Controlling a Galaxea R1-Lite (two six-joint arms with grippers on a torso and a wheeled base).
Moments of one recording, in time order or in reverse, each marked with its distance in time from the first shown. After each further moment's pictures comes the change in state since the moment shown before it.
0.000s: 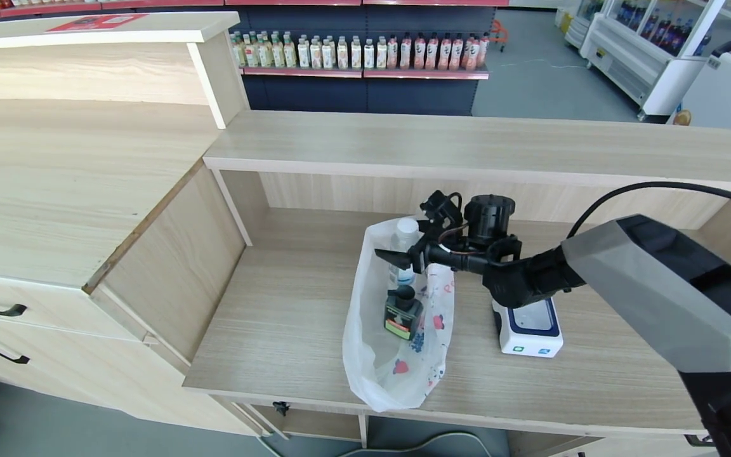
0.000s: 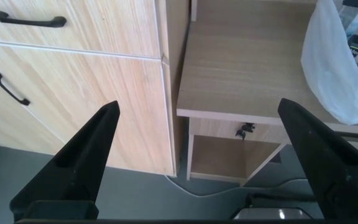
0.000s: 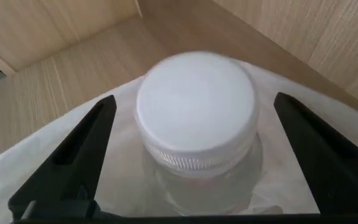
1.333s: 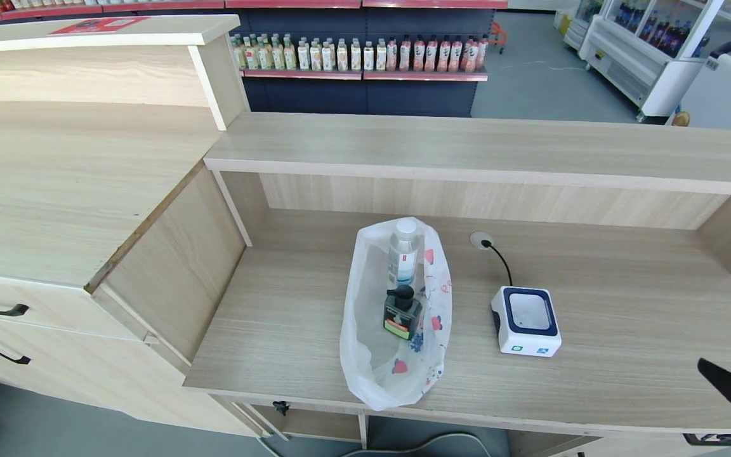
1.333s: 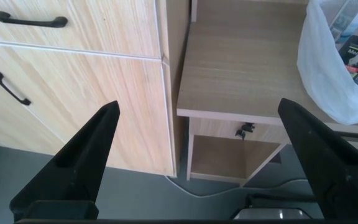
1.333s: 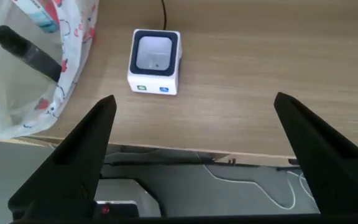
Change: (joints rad) left arm 0.000 0.000 0.000 0.000 0.000 0.000; right arm -0.526 -1.646 1.401 0.386 -0.430 0.146
